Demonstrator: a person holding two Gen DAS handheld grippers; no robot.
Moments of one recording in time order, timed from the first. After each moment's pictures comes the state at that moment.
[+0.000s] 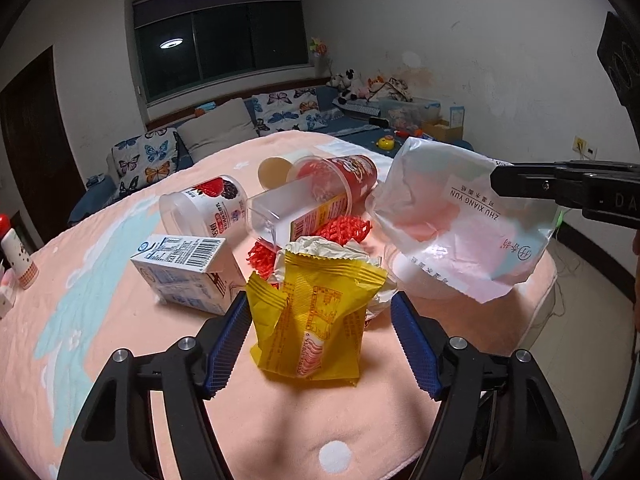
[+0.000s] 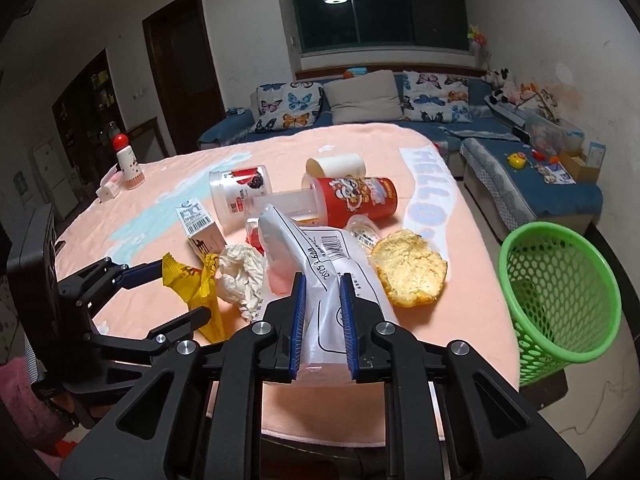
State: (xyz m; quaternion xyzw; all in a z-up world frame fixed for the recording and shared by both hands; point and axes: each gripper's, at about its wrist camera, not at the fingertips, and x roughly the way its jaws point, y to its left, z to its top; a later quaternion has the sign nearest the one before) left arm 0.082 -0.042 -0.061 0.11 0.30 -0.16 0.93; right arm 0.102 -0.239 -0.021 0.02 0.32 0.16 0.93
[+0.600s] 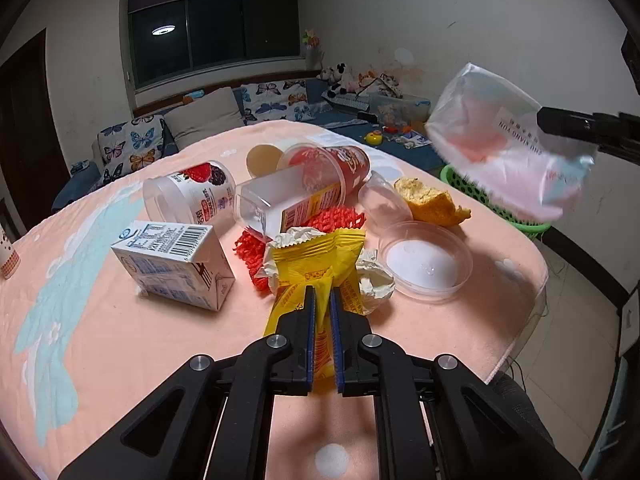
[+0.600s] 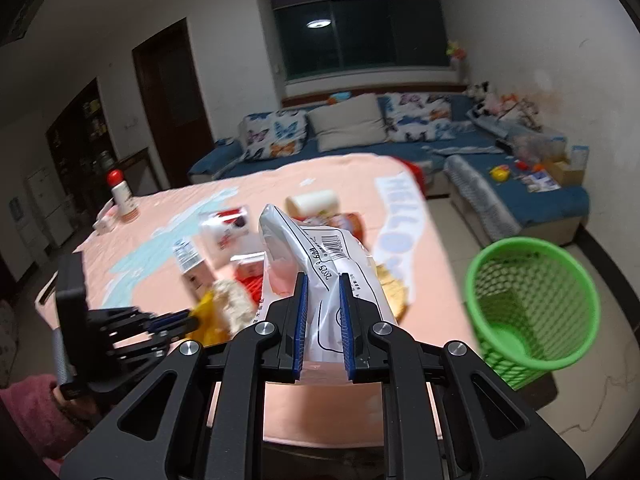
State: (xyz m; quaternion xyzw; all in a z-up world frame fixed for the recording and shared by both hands) left arm 0.088 -0.035 -0.067 0.08 0.32 -0.19 0.93; right arm 0.082 -0.282 0.015 0.04 0.27 0.13 0.95
